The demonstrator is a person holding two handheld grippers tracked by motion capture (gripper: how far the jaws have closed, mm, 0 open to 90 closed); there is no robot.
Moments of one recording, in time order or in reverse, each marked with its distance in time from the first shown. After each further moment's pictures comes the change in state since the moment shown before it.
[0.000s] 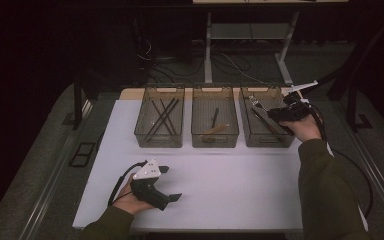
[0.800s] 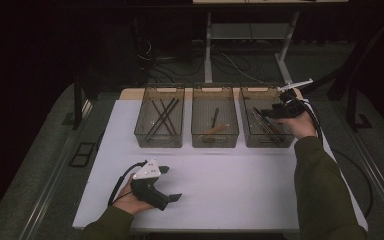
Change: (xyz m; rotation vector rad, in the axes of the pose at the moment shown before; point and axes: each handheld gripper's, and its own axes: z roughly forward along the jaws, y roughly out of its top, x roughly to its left) left arm -0.001 0.000 0.000 -0.004 -0.004 -0.010; right arm -0.001 0.007 0.013 -0.023 -0.018 0.028
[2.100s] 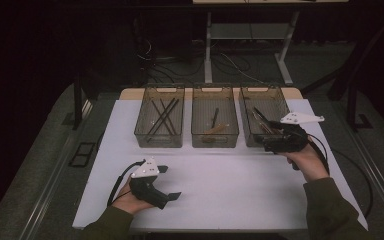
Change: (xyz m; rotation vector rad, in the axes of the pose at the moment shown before) left arm 0.002 0.000 -0.002 -0.006 0.006 -0.025; right arm 0.083 -0.071 -0.054 -0.264 0.112 -0.119
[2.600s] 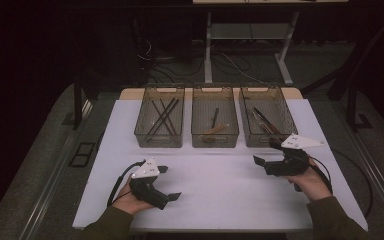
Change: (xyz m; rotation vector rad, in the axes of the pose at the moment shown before) left arm -0.001 0.000 -0.001 0.011 0.001 0.010; right arm 0.025 -0.048 -0.015 0.033 0.036 -0.017
